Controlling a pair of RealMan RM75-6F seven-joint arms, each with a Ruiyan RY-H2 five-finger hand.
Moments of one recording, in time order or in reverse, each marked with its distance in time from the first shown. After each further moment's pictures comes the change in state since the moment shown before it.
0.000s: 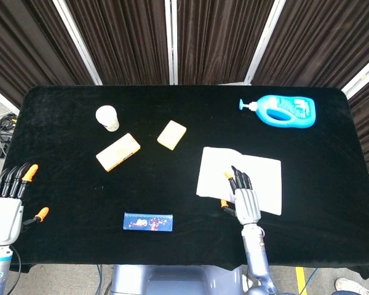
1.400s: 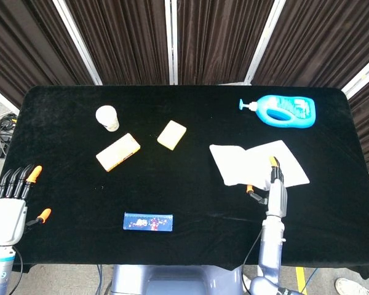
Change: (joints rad) left arm -0.003 -0.011 0.007 0.004 0.005 -0.013 0.025; right arm -0.076 0.096 0.220 -0.296 0.273 0.033 0.158
